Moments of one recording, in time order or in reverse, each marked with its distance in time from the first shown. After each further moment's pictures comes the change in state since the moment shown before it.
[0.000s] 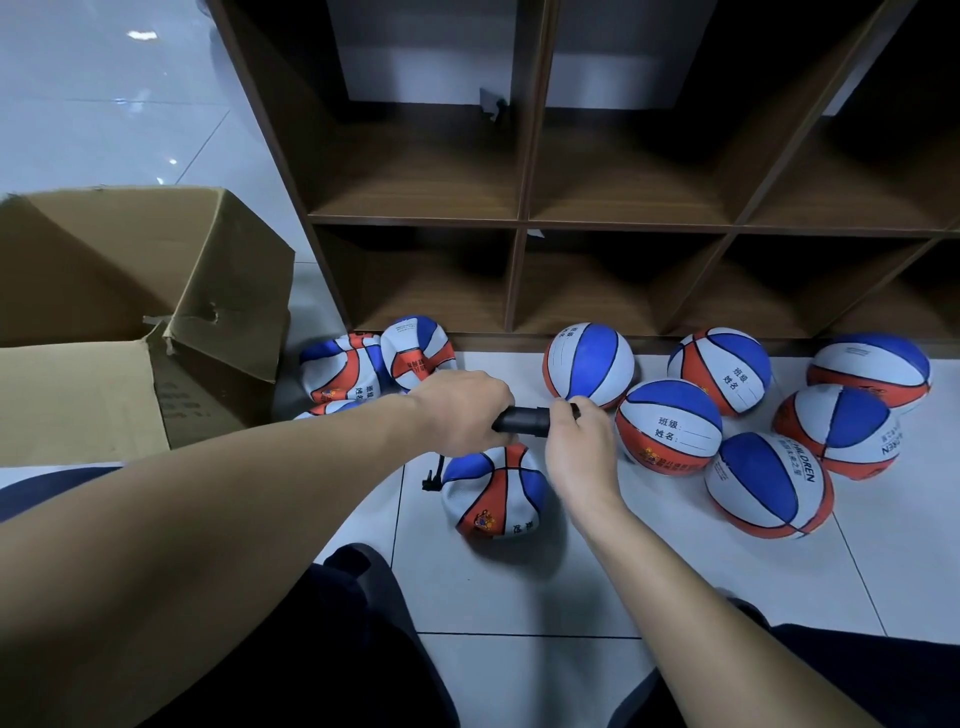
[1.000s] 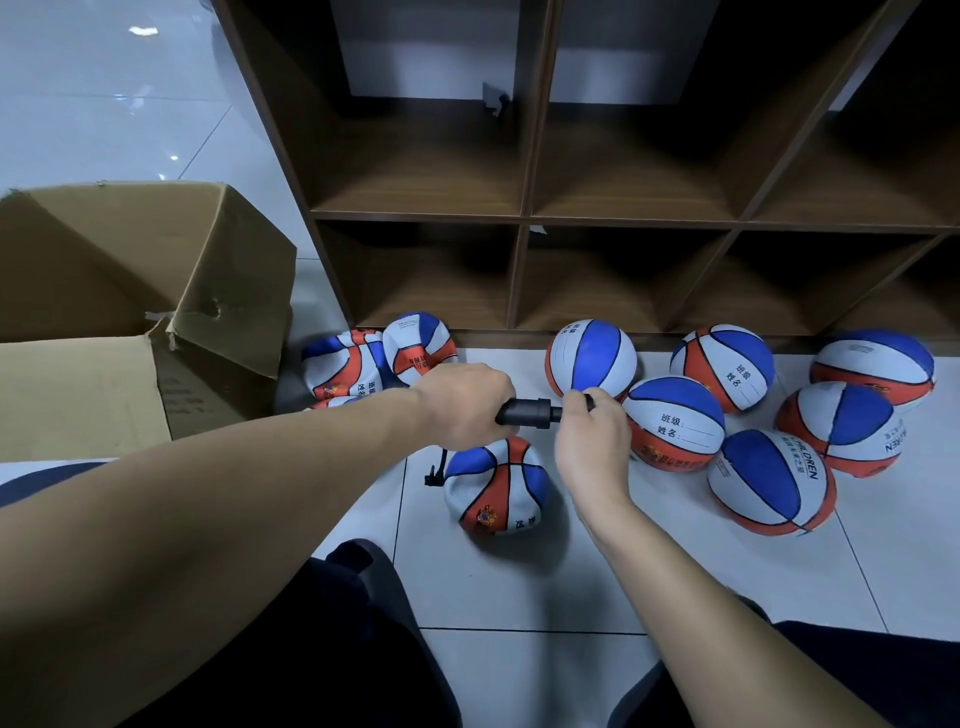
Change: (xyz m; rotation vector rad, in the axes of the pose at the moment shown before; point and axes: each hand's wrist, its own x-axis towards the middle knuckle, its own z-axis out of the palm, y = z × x) left_hand -0.002 0.002 -0.005 -0.042 0.019 -0.045; right_hand -0.001 -0.003 -0.004 0.031 0.084 -0.006
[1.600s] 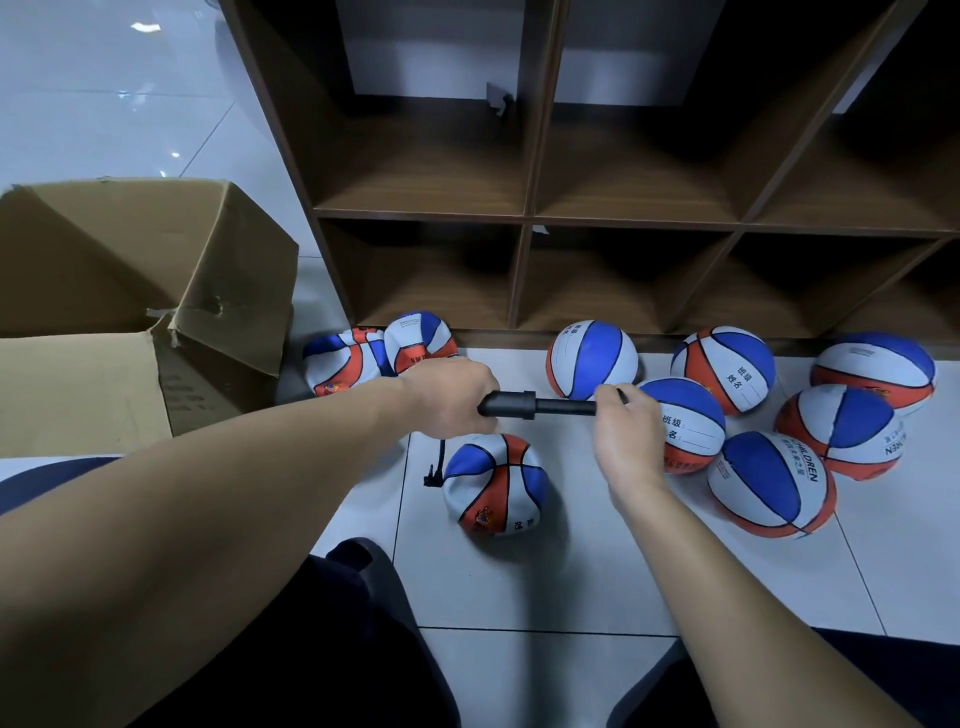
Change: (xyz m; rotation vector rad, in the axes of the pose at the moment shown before) left_hand 0.001 -0.023 -0.003 -0.061 -0.096 -0.033; right_hand 0.024 0.002 -0.025 0.035 0.006 0.080
